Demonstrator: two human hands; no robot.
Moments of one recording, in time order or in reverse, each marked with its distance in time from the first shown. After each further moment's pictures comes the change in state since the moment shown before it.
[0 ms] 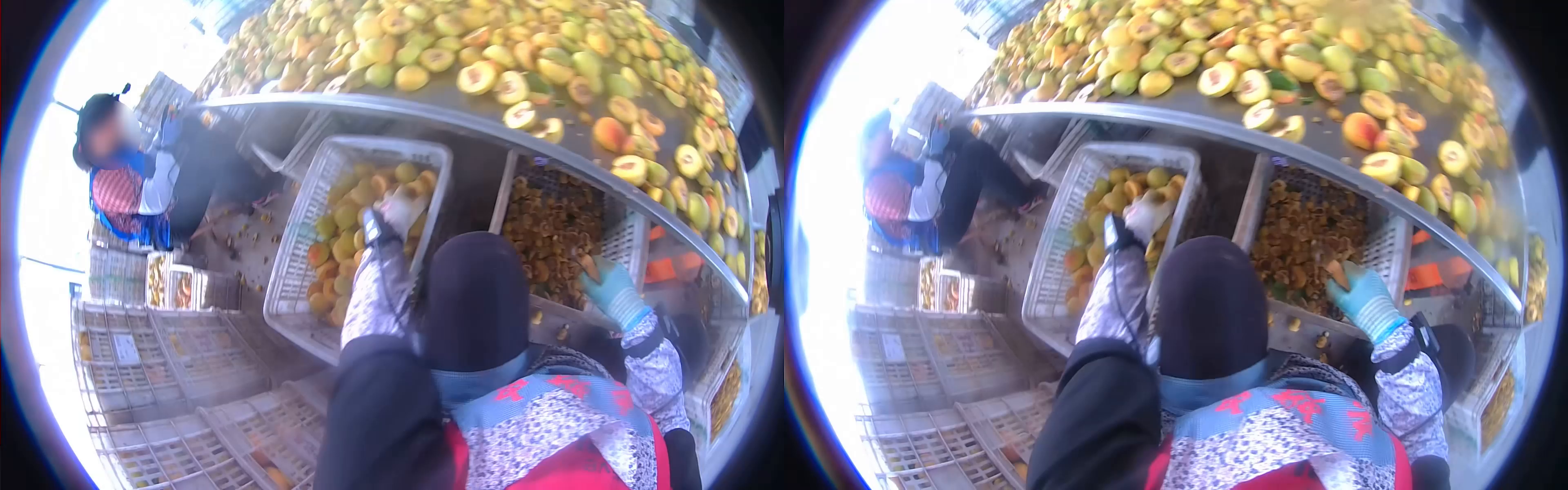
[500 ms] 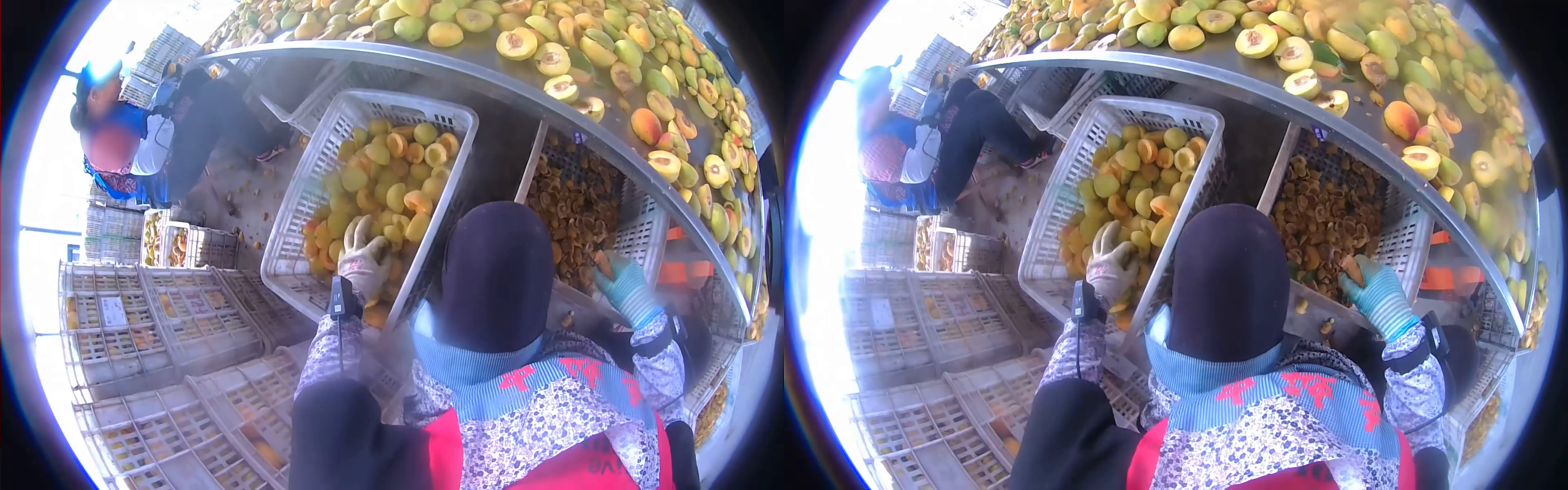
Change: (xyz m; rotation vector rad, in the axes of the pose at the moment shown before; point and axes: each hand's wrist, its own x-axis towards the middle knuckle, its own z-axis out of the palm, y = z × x) left_hand -0.190 -0.074 -0.033 0.000 0.165 0.149; right_hand -0.003 -0.018 -0.003 -0.020 -0.138 -0.023
